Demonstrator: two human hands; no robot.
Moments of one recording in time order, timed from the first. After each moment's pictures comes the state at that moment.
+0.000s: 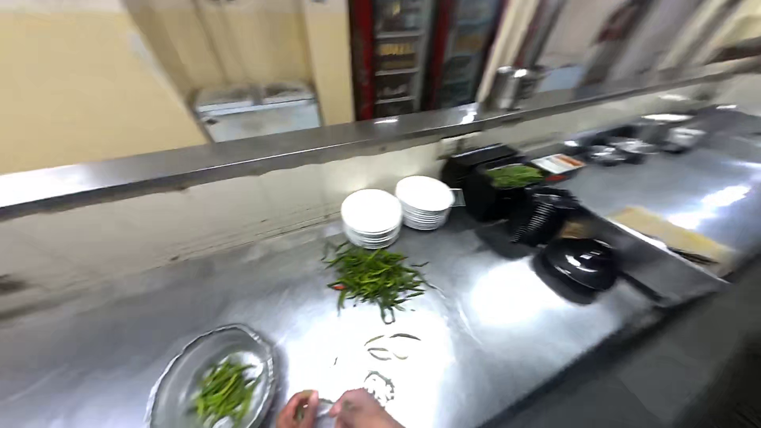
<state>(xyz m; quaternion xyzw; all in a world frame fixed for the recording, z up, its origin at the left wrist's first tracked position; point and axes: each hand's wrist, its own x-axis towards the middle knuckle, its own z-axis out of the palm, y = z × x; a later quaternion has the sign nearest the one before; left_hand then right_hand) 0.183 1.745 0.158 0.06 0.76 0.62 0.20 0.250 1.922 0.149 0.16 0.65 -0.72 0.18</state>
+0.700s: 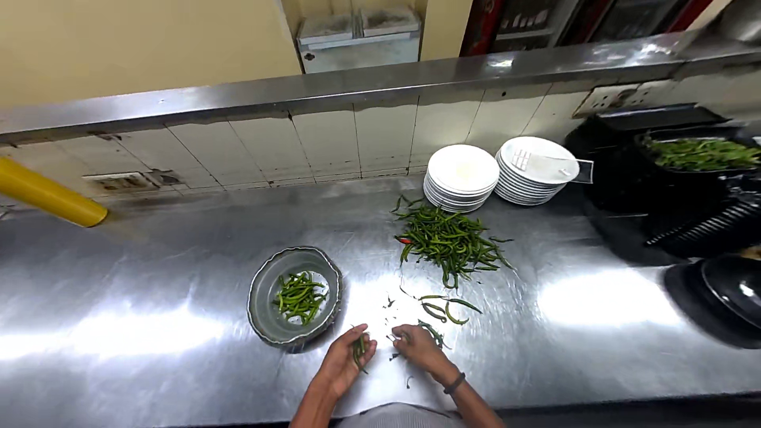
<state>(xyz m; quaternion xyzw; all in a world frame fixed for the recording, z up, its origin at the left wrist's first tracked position) 0.178 1.728 0.162 -0.30 0.38 0.79 0.37 0.227 1.948 0.131 0.14 0.83 -0.49 0.24</state>
